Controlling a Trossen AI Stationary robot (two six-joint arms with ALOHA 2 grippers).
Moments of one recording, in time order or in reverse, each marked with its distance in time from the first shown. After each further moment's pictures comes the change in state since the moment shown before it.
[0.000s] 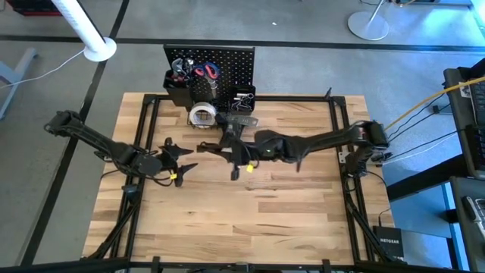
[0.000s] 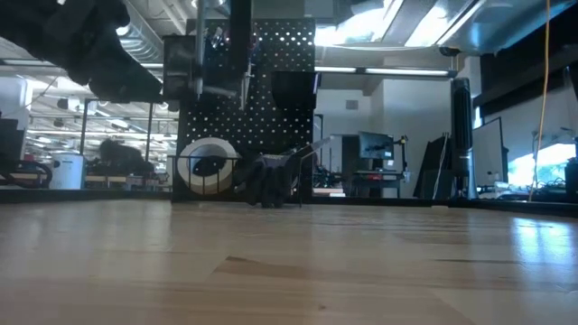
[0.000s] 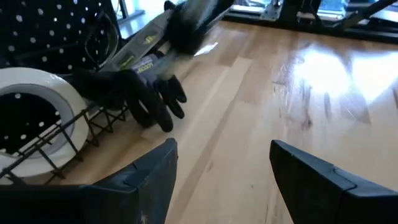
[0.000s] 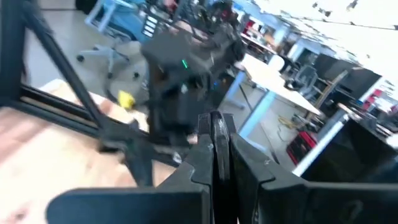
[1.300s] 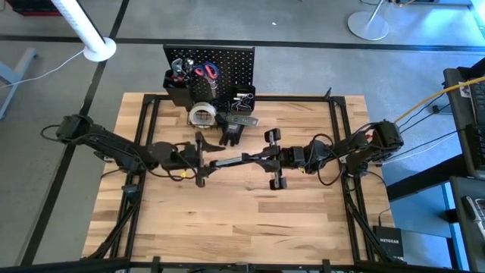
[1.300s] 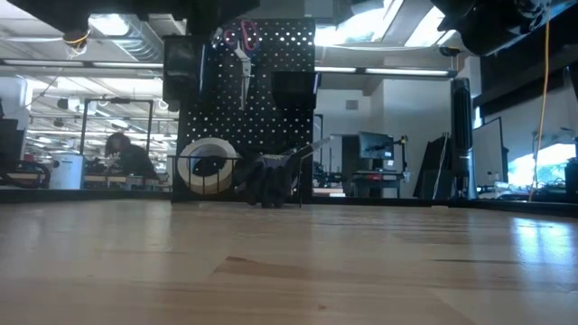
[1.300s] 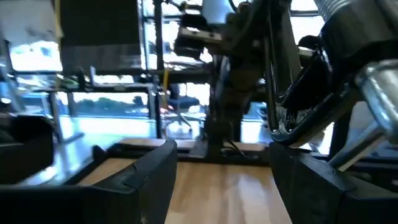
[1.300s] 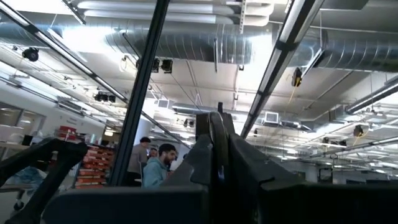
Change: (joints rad) left arm 0.198 0.499 0.159 0.997 0.417 0.430; right arm 0.050 -0.142 -0.593 1.193 -0.197 0.289
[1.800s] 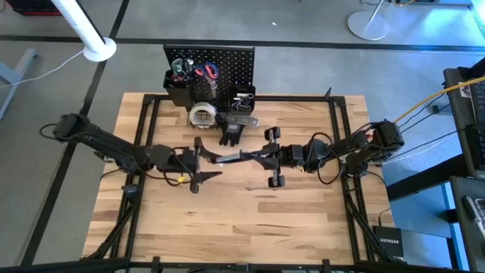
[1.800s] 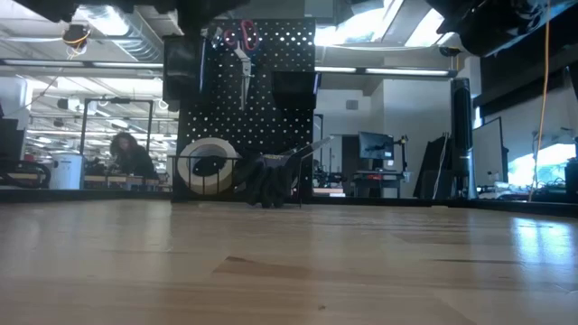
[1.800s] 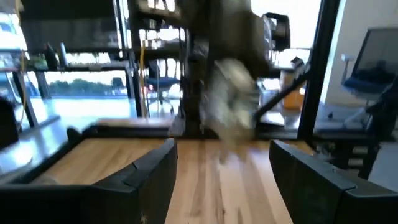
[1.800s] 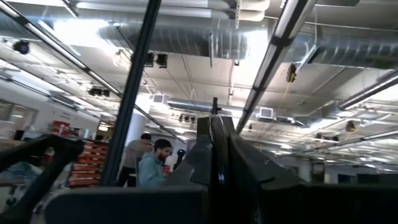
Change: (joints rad) left arm -0.044 -0.064 0.004 -0.188 0.040 -0.043; right arm -0.004 -0.011 -0.003 -0.018 0.007 -0.001
